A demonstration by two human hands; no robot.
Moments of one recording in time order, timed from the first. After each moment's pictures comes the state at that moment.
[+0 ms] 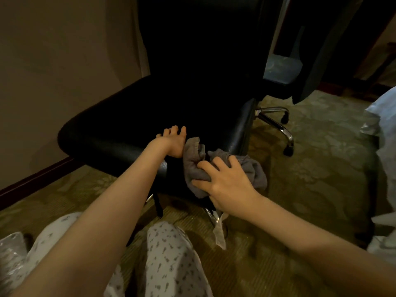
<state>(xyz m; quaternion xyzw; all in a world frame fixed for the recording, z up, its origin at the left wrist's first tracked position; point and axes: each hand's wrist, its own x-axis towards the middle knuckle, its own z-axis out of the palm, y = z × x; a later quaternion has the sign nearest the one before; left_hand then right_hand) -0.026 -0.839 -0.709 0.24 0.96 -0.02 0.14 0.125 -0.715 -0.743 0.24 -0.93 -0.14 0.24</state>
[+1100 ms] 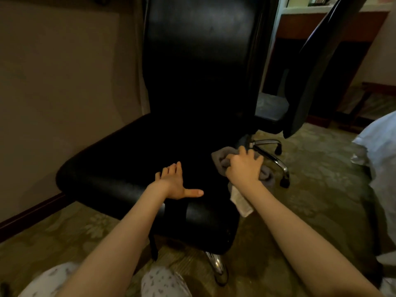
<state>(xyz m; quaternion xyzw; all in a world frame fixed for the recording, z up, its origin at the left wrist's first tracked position) -0.017 -0.843 -0.697 0.25 0.95 0.06 0.19 0.028 -0.643 -0.705 -0.14 -0.98 0.00 0.14</state>
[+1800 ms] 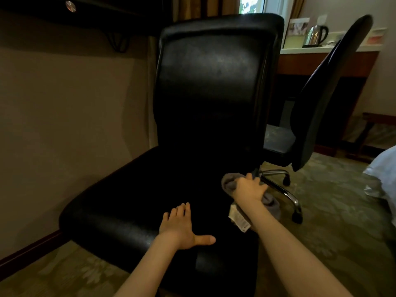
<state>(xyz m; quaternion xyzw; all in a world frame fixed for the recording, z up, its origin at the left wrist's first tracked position) -0.019 -0.848 -0.702 0.25 0.95 0.05 0.16 -0.035 -0.623 -0.695 -0.18 -0.98 0.09 0.05</state>
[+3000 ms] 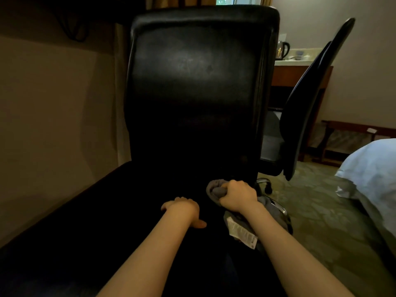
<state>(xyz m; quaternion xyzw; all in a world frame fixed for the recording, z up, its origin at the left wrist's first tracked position) -0.170 -0.764 -0.700 0.26 0.95 -0.11 0.16 -0.120 -0.609 -0.701 -0.13 -0.98 0.15 0.04</state>
